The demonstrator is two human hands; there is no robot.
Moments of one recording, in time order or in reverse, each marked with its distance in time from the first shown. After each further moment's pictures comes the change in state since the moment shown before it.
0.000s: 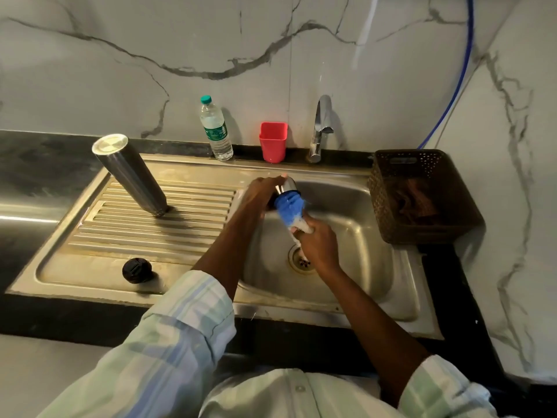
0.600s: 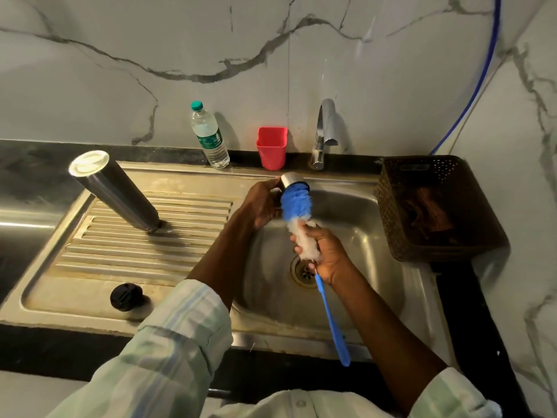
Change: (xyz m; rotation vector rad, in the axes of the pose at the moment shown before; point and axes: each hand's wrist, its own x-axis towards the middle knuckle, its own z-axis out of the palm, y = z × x) left_hand 0.044 0.011 0.003 -0.187 -0.203 -0.126; right_hand 0.052 -0.006 -0.006 0.877 -0.368 0.389
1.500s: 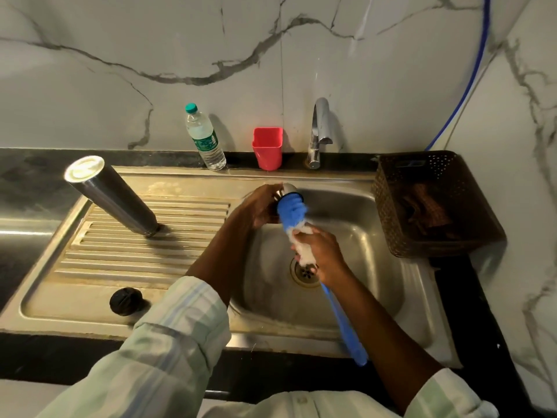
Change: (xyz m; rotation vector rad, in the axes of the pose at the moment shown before) left_hand 0.001 0.001 0.004 0.167 0.051 -0.086; right_hand -0.005 0.007 0.000 -0.371 0.200 -0.141
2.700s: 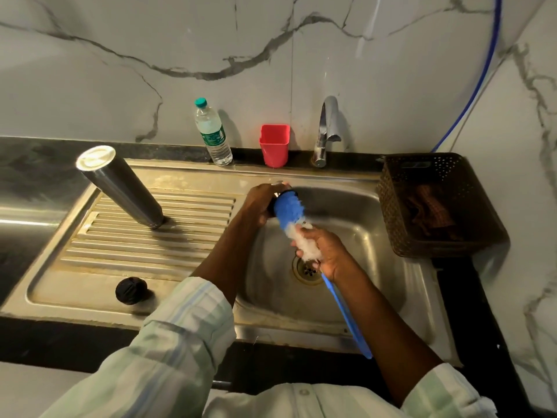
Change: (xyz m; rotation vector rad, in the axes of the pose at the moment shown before) left_hand 0.007 -0.013 -0.012 -0.095 0.104 0.102; right_hand 0.003 -0.001 0.002 0.194 -0.141 0.143
